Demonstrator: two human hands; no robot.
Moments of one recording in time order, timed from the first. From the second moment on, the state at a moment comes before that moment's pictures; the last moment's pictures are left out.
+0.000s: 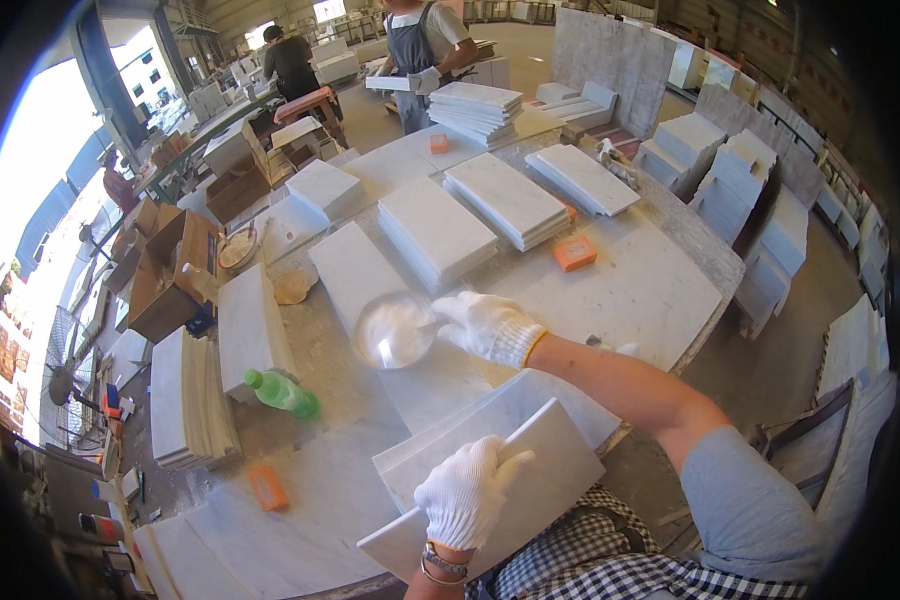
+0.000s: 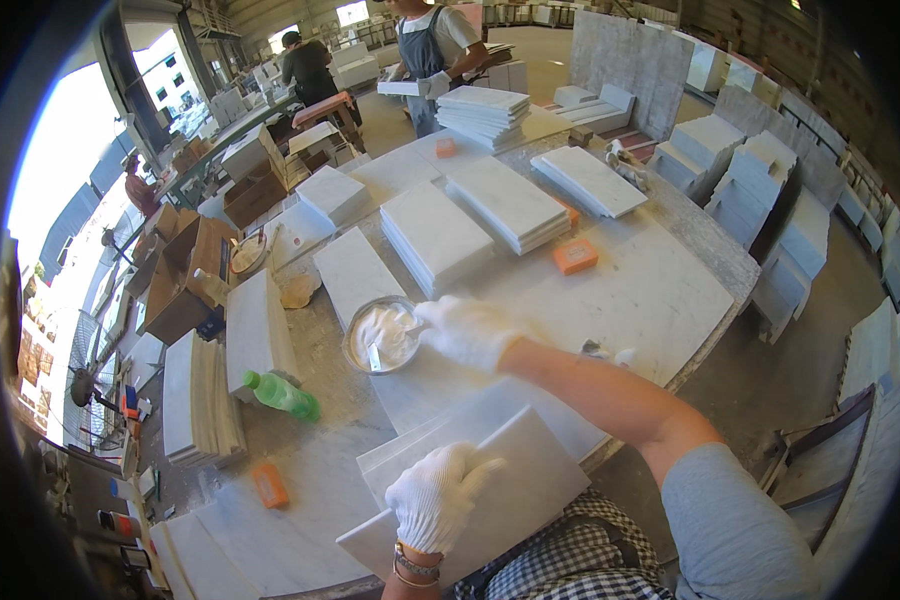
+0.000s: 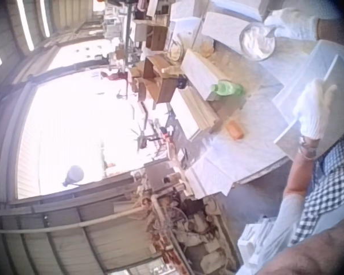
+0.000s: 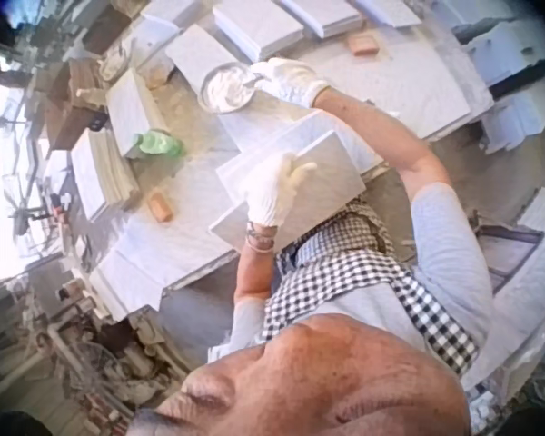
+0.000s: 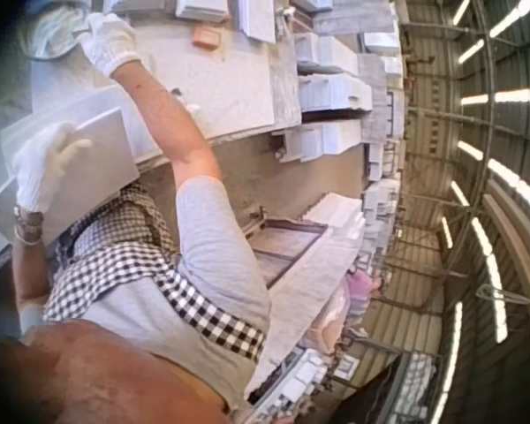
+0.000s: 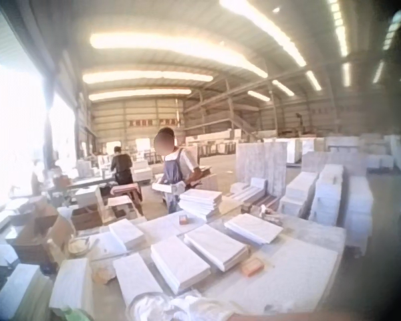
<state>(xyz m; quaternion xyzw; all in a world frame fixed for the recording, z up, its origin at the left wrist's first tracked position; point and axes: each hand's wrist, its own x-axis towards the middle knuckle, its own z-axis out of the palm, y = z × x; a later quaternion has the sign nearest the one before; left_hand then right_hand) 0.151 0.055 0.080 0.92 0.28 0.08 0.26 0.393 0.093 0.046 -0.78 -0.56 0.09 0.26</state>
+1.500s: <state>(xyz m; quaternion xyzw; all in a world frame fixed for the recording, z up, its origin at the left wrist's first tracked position) 0.149 0.051 0.075 0.93 0.25 0.19 0.21 0.380 -0.147 0.128 -0.76 -0.17 0.35 0.52</state>
